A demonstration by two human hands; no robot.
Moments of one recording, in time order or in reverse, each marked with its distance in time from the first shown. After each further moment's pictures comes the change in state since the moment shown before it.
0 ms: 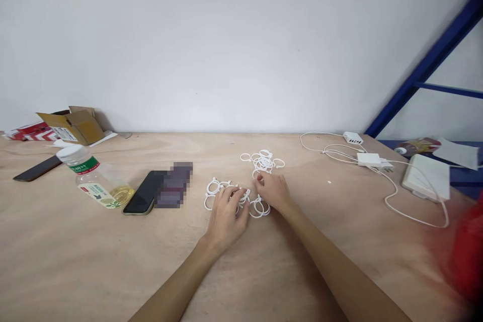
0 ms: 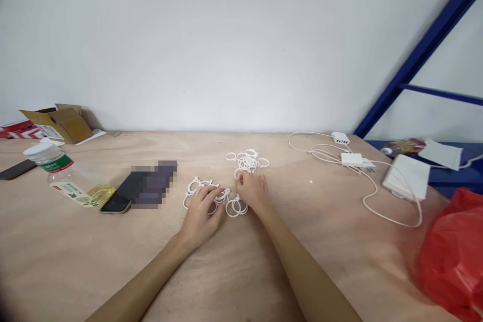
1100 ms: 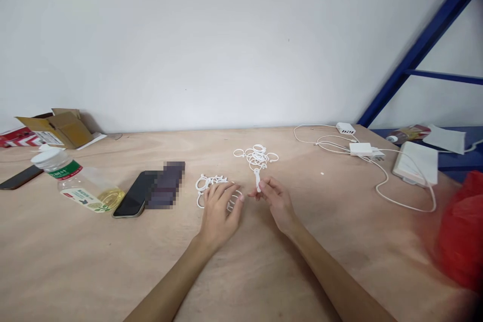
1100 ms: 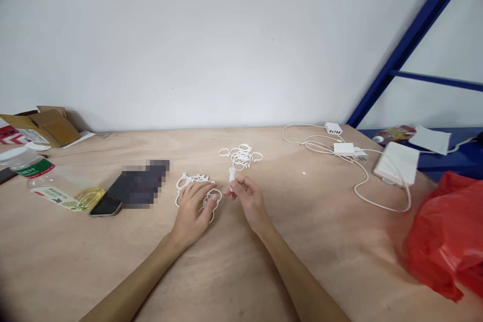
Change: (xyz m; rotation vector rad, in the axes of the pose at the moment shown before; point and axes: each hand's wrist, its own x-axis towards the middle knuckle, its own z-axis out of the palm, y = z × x) left_hand 0.002 0.009 -0.007 -0.012 -0.027 -0.057; right_hand -0.061 -0.005 -0.011 1.467 0.061 -0.001
